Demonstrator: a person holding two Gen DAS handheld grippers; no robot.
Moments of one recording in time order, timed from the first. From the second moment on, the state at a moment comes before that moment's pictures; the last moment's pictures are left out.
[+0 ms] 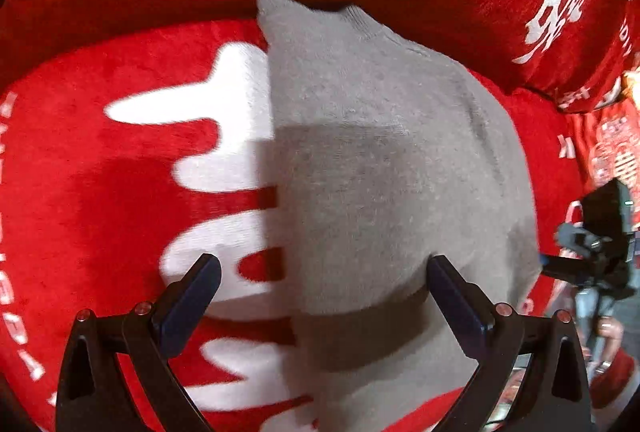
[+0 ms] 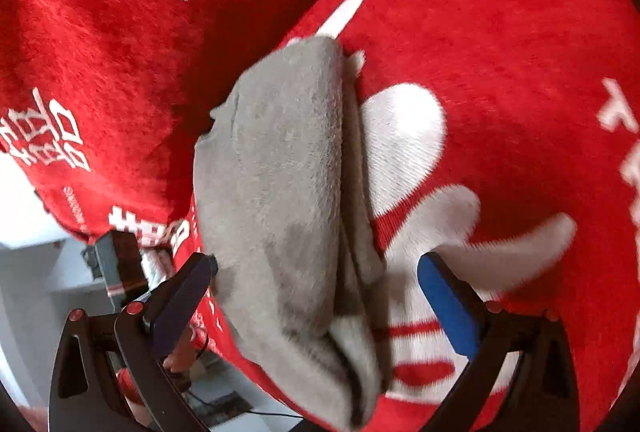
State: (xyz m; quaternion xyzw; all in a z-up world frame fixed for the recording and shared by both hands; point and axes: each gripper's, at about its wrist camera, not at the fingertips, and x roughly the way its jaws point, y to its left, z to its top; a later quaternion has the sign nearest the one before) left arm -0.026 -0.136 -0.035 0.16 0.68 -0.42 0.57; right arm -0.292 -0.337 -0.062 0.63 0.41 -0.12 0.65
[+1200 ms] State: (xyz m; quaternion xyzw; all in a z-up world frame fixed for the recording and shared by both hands) left arm -0.039 -0.048 0.061 0.08 0.66 -0.47 0.58; right arm -0.236 -0.263 -0.015 0.66 0.37 0.03 0.66
